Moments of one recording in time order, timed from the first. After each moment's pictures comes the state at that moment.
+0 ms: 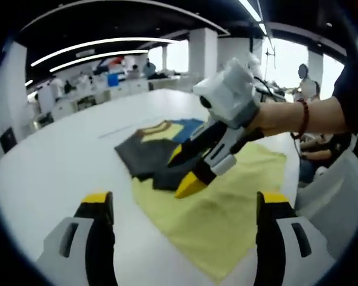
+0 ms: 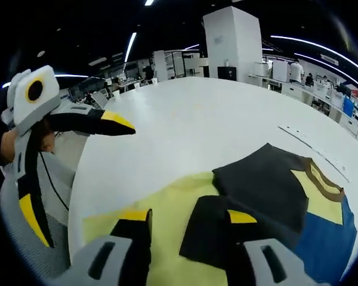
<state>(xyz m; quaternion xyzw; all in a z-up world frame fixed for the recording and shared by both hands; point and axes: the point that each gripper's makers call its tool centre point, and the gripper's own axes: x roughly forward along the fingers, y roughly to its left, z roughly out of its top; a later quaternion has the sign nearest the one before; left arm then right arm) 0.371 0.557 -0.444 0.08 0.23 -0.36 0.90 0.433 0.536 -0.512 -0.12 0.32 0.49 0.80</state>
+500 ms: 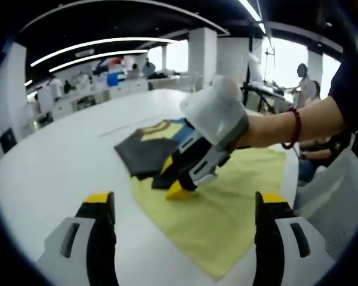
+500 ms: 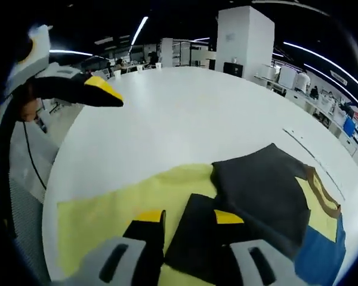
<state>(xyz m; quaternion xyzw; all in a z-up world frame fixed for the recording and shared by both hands) 0.368 0.556 -0.448 0.08 0.24 -0.37 0.90 0.443 0.538 -0.537 -0.23 0.30 0.47 0.80</state>
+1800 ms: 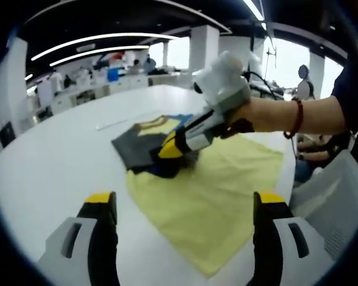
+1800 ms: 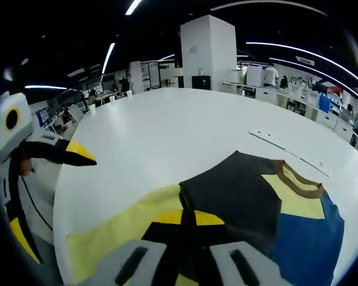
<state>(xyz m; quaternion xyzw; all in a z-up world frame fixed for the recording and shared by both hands) 0.359 0.554 -0.450 0.08 0.25 -0.37 0.89 0.468 0.505 -0.488 -0.09 0.29 0.40 0.86</state>
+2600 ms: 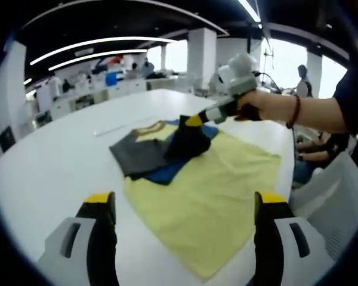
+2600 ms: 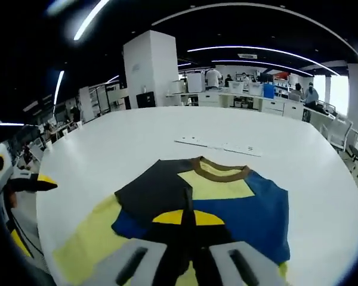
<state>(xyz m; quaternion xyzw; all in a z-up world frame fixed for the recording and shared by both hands) 0.359 0.545 -0.441 0.08 0.24 -0.37 0.89 0.502 0.382 -0.460 -0.02 0.28 0.23 0.93</state>
